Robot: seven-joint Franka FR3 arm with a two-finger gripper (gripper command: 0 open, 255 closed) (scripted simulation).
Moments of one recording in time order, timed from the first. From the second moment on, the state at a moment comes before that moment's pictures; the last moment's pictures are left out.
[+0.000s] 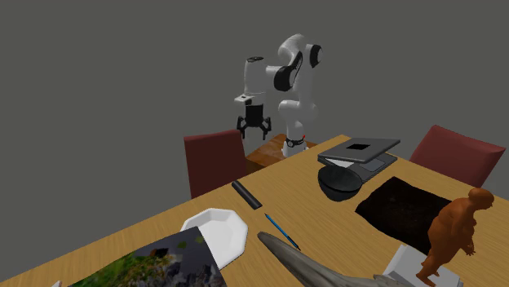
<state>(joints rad) 0.11 -0.24 -0.07 -2.18 0.02 2.03 -0.53</state>
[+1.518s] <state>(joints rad) 0.18 0.40 0.00 -1.80 -0.04 2.28 -0.98</state>
